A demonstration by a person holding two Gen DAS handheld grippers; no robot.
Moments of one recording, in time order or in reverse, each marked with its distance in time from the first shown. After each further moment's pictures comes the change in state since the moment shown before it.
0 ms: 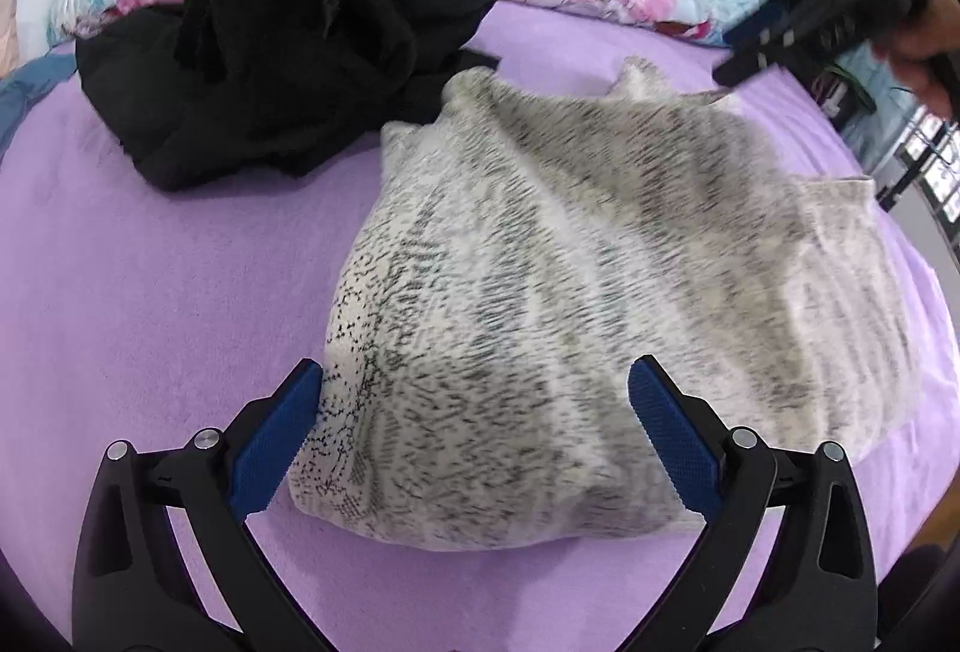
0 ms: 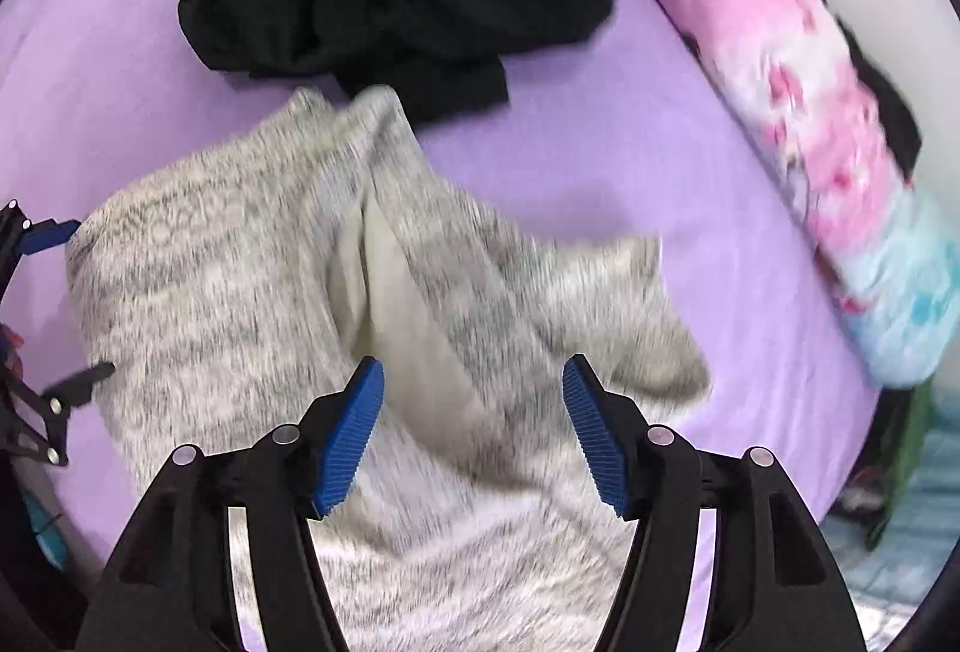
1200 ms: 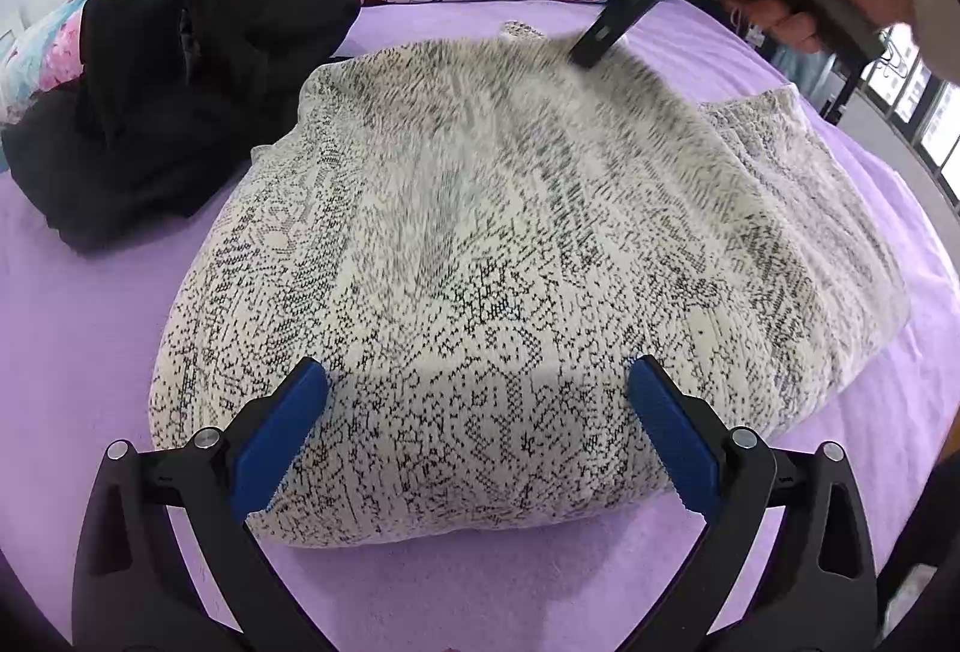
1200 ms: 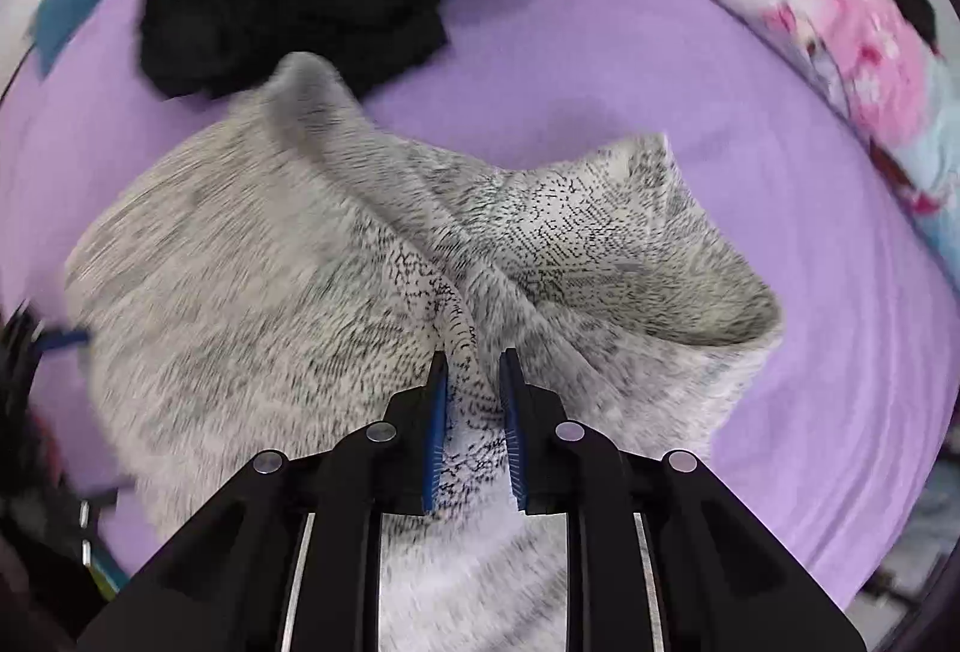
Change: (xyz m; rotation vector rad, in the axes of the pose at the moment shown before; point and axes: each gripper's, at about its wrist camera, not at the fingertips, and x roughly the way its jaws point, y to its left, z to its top) left arm 0.014 -0.057 -0.024 0.202 -0.005 -0.075; right arm 0.067 -0.048 -0.034 0.185 -0.033 0.176
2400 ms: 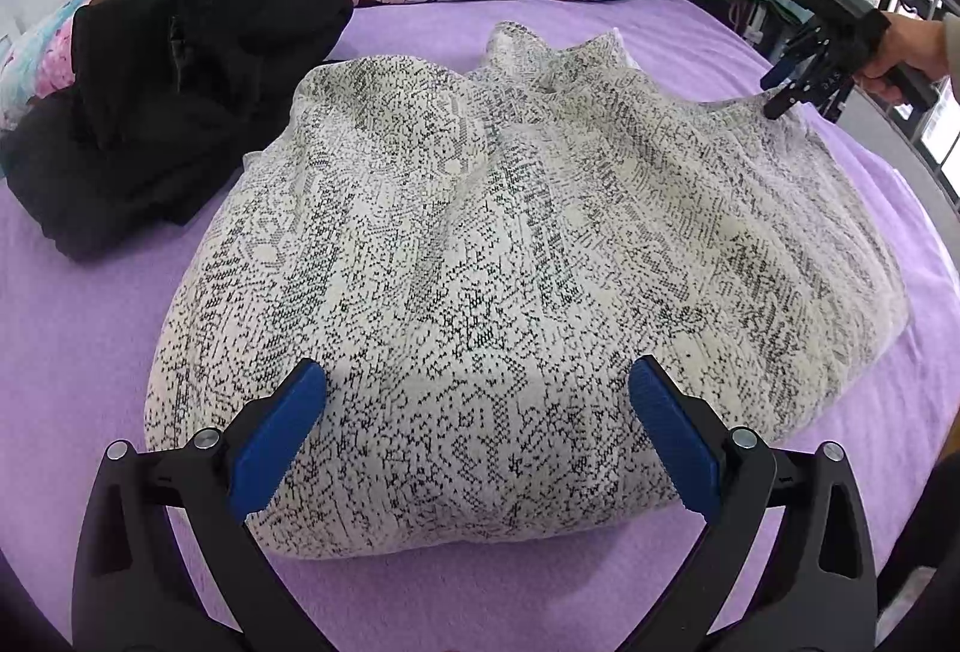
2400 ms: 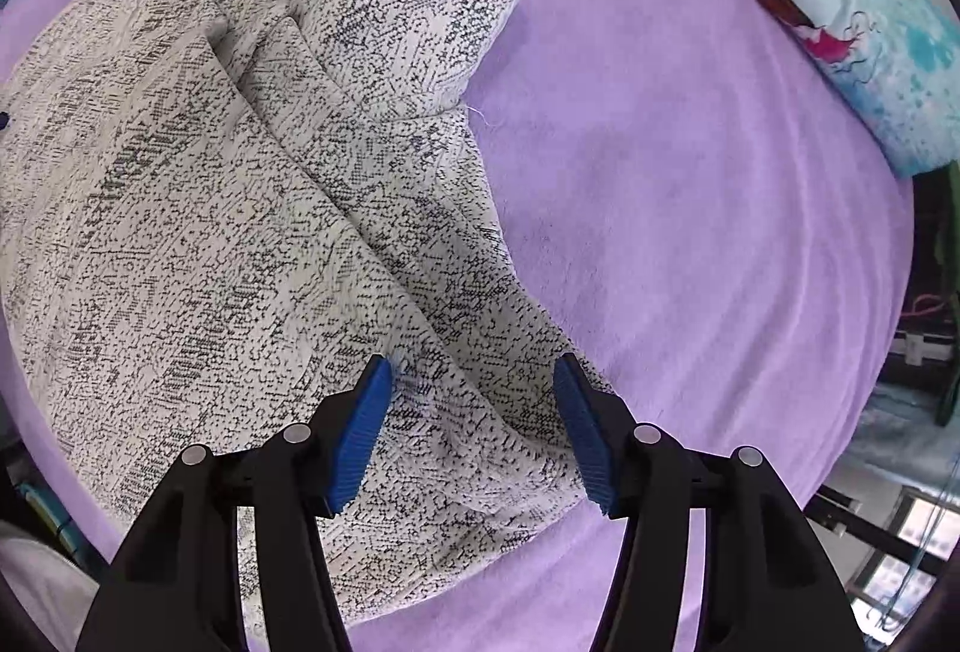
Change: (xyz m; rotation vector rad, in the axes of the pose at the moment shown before) left arm 0.001 -0.004 0.006 0.005 0.004 -0.003; right arm -0.014 -0.146 -0.148 -0.033 0.158 -0.137
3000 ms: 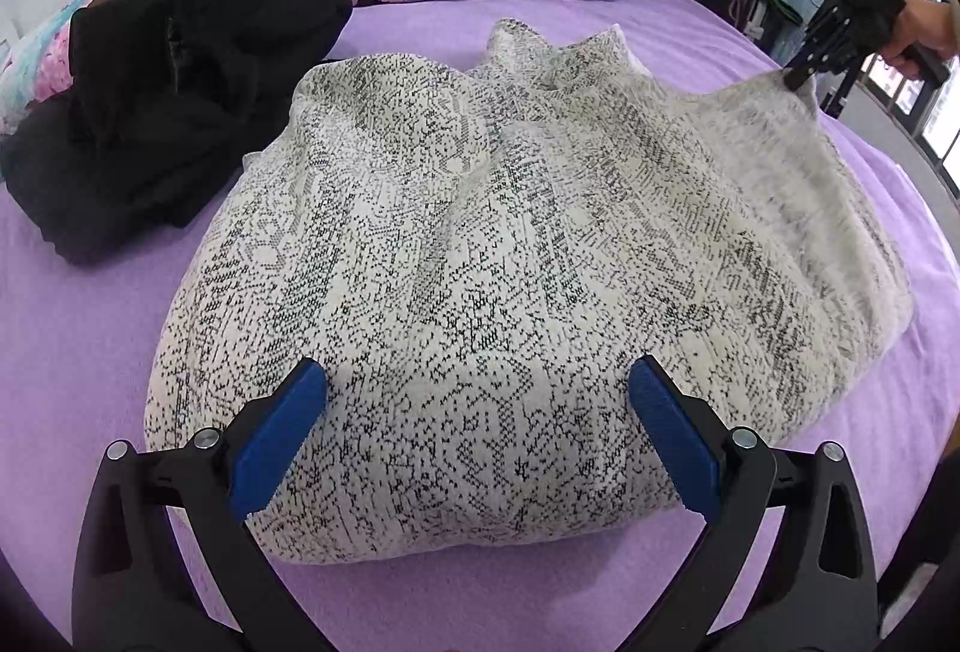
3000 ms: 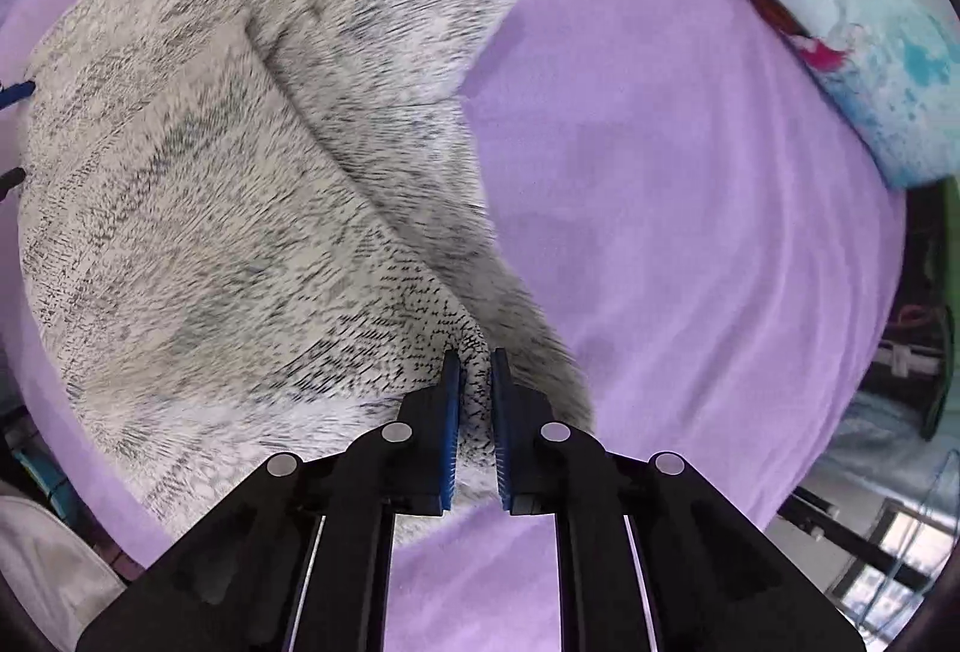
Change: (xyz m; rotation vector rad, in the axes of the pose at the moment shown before) left arm 0.003 0.000 0.000 0.009 0.004 0.010; right arm -0.034 0.003 -0.026 -0.031 0.016 -0.014
